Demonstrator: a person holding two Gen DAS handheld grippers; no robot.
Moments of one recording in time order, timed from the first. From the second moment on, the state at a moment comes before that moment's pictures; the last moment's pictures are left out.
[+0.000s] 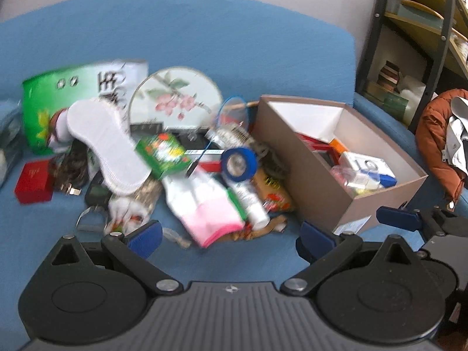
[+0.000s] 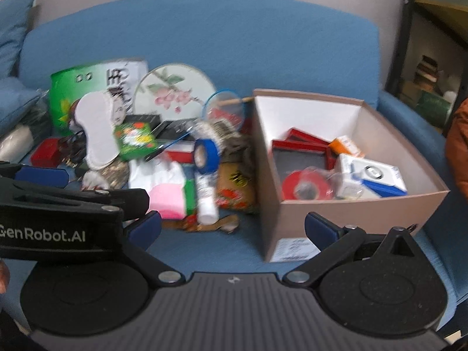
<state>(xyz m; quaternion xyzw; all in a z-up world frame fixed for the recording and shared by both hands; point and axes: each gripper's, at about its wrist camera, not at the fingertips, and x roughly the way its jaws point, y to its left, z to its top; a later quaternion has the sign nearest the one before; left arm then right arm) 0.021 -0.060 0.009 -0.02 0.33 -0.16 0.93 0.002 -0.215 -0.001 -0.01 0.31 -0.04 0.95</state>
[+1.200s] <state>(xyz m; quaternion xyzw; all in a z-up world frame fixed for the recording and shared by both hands) 0.104 0.058 -0.050 -0.09 0.35 -0.15 0.92 0.078 -0.098 -0.071 -0.06 0.33 0.14 0.93</state>
